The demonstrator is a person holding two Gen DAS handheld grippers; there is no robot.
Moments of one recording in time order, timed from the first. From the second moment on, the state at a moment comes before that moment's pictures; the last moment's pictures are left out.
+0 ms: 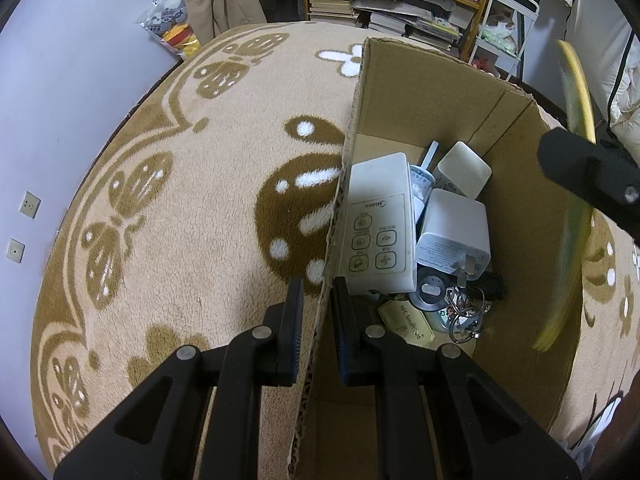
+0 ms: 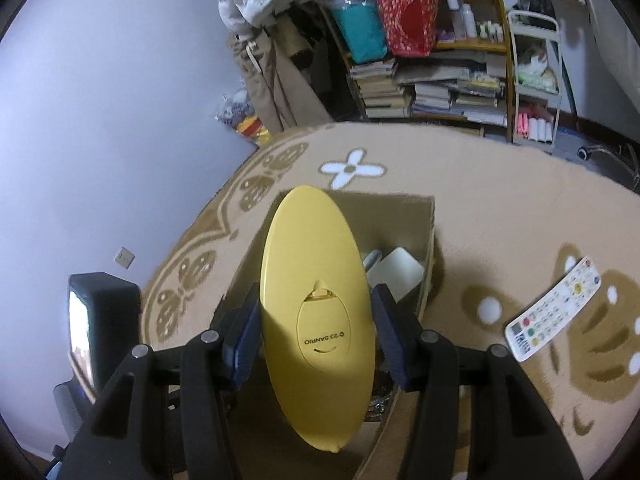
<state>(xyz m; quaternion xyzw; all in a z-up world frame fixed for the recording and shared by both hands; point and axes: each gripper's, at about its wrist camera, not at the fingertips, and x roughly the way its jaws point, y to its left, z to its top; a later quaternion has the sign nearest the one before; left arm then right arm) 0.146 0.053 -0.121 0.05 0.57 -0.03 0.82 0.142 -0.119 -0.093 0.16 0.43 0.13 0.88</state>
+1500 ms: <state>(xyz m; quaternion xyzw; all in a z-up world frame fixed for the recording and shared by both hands) 0.153 0.055 -0.120 0.04 0.57 -0.03 0.82 0.185 -0.275 -0.197 0.15 0.49 -0.20 0.84</state>
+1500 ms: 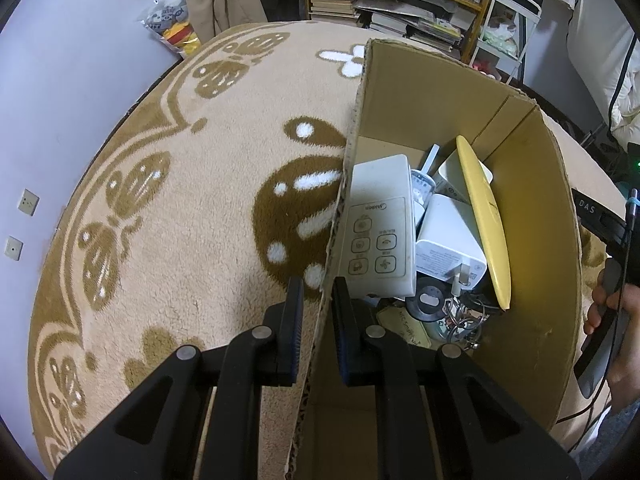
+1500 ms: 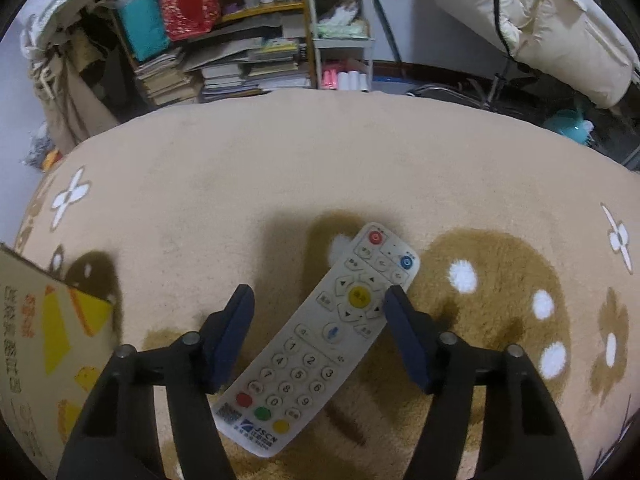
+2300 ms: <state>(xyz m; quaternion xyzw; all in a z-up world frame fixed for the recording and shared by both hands) 0.151 0.051 -0.122 0.05 0.57 -0.03 0.82 0.155 -0.230 -0.197 0.13 0.46 -0.16 0.86</state>
